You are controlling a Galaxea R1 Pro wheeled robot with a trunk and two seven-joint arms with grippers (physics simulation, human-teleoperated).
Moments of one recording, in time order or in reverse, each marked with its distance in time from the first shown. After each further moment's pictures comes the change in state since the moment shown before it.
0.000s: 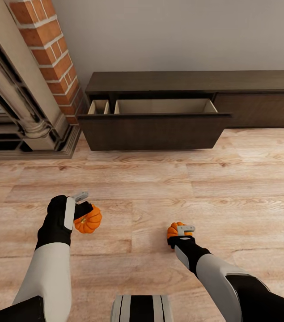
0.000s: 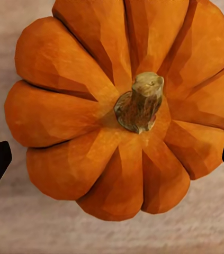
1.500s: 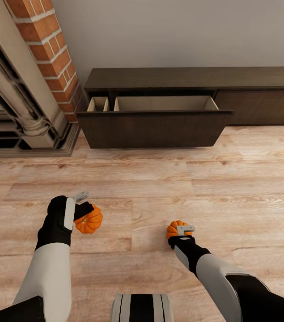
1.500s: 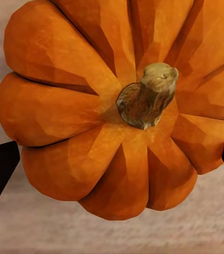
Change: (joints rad) left arm 0.001 0.000 0.003 0.004 0.013 0.000 -0.001; right arm -0.001 0.001 0.004 0.000 0.006 0.001 -0.001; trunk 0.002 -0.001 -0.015
